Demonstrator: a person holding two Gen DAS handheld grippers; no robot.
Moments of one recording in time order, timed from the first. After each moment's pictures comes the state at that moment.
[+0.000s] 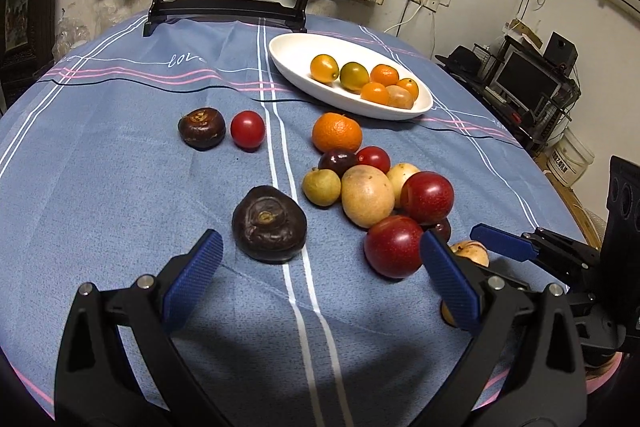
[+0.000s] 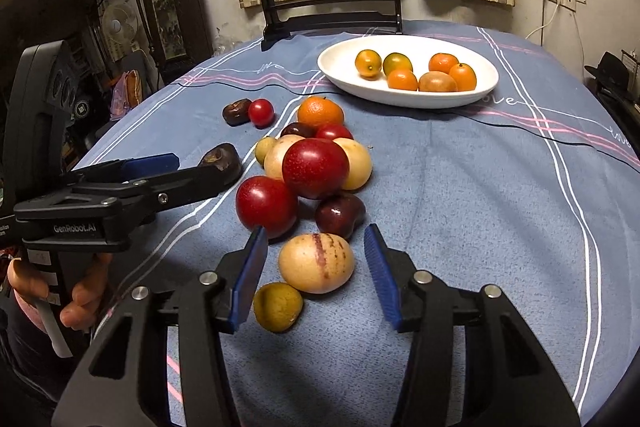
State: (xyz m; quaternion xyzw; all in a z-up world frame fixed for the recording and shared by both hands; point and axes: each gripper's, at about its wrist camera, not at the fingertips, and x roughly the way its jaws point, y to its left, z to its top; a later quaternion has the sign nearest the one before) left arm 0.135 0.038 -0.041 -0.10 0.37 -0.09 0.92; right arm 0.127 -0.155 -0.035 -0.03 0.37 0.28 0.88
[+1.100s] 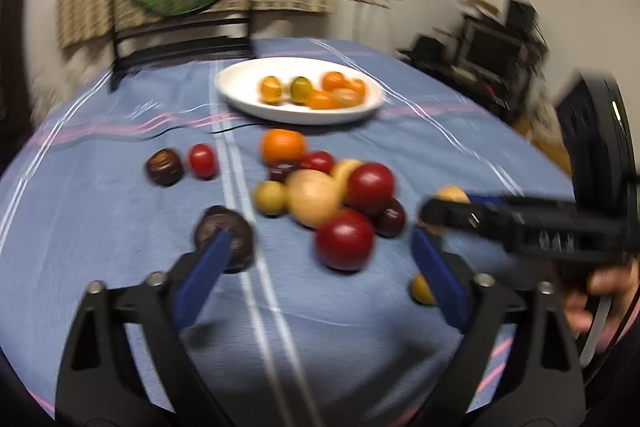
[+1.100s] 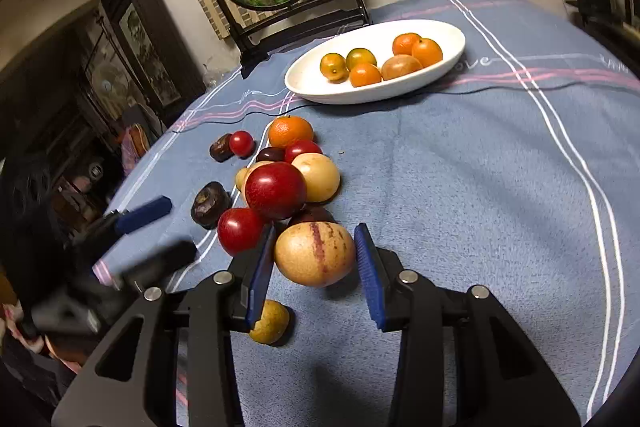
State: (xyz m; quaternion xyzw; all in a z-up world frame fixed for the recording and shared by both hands) left arm 0.114 -0.009 -0.033 0.01 0.33 -0.15 0.93; right arm 0.149 -0.195 -0.036 0.11 0.39 0.28 0.87
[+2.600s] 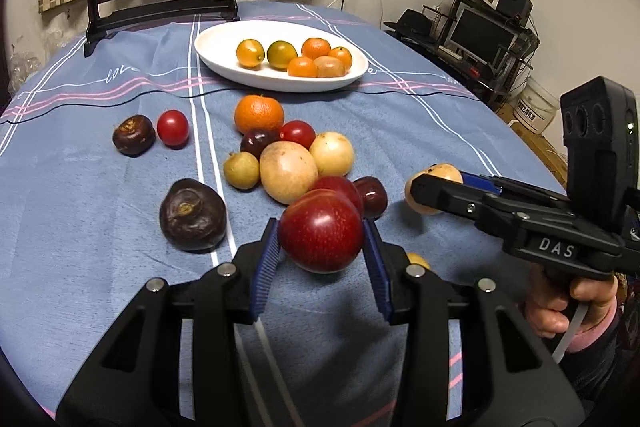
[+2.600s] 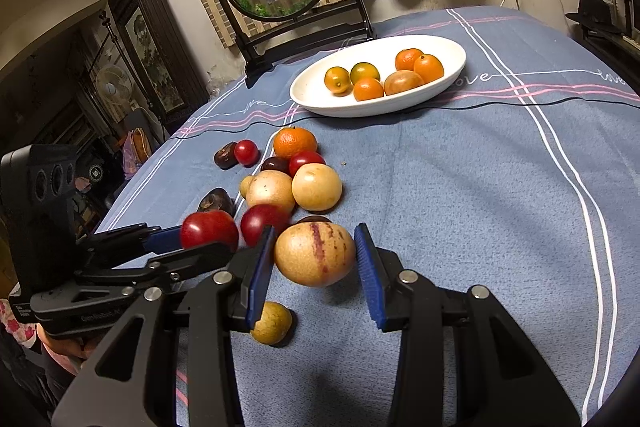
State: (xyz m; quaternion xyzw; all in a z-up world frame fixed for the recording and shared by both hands) left arm 0.129 0.000 -0.035 -0.04 0.38 -0.18 0.91; right arm 0.143 -0.197 -0.030 0.10 0.37 0.28 0.88
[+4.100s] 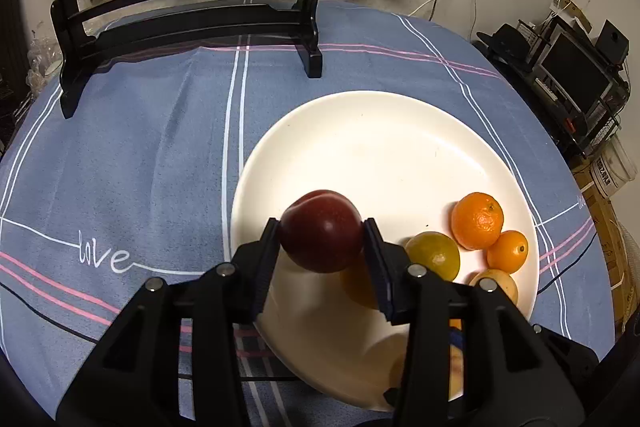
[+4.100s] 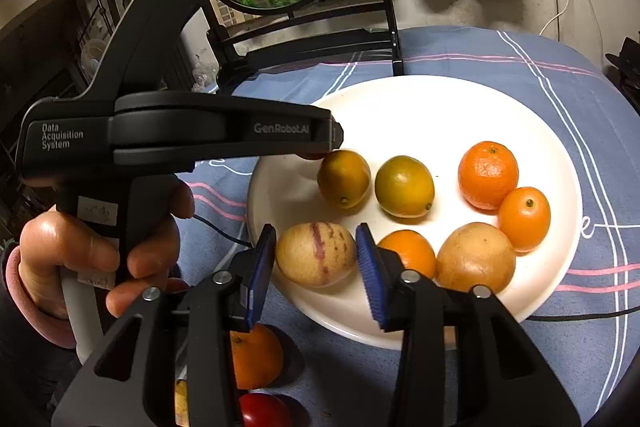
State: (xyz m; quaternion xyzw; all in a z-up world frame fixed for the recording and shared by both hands) left arm 0.431 0.025 -0.022 -0.06 0.45 -0.06 0.89; right arm 0.327 -0.105 -0.021 0.03 0.38 0.29 0.88
